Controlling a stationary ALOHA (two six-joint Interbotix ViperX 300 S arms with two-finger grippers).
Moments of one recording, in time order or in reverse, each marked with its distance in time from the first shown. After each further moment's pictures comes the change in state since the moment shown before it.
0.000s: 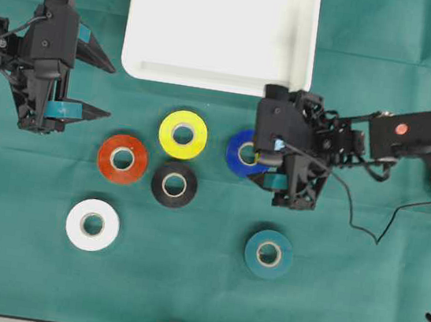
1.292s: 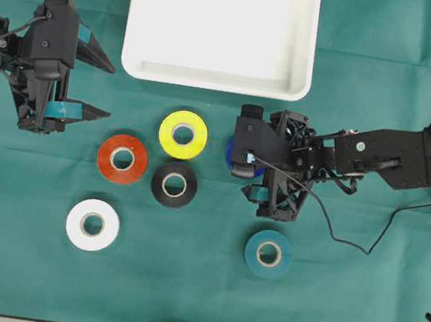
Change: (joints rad) left arm 0.000 0.000 0.000 0.002 0.000 -0.002; right arm 0.029 0.172 -0.028 0.002 -0.031 0.075
